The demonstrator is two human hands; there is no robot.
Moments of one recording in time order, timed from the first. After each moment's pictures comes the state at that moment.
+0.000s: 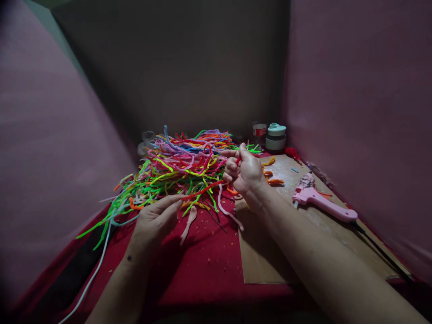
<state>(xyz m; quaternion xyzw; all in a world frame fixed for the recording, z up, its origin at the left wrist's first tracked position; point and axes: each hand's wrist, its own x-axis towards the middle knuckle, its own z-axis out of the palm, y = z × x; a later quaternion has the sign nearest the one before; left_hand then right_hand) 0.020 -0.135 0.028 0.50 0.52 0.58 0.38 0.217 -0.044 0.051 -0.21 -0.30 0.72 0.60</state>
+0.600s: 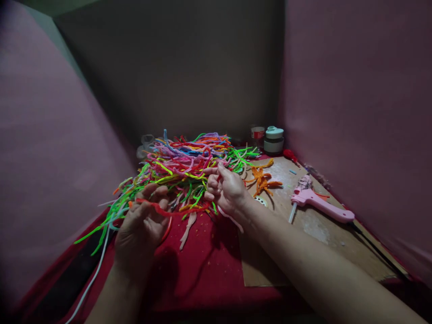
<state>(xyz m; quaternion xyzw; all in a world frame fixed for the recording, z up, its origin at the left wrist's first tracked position) 0.010 -0.135 0.040 0.38 0.29 0.70 0.53 0.184 -0.064 0.038 -0.16 -0.29 0.79 0.52</state>
